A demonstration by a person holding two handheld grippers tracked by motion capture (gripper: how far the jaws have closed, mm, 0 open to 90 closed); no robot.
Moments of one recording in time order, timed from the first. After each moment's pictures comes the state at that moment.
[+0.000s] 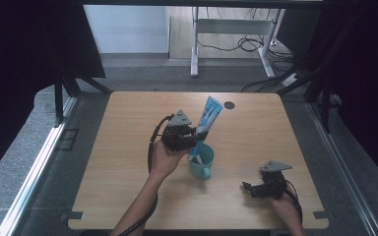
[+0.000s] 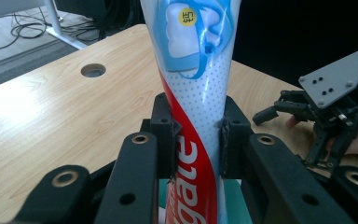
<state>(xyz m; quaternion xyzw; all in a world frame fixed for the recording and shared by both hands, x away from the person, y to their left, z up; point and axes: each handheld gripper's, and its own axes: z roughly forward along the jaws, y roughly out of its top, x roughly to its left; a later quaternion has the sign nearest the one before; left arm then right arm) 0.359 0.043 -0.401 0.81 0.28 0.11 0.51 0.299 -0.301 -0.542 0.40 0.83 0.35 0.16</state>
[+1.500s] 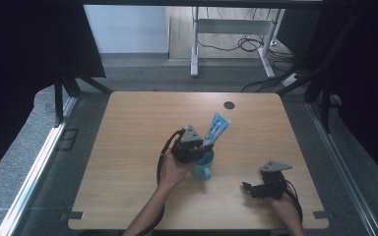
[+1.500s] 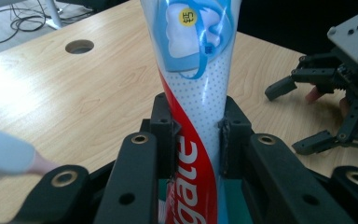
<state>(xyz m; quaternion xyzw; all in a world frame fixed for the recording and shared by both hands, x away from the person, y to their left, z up) 0.352 0.018 -0.456 0.82 0.27 0.12 0.49 0.299 -0.301 -0.543 0.40 0.83 0.35 0.17</state>
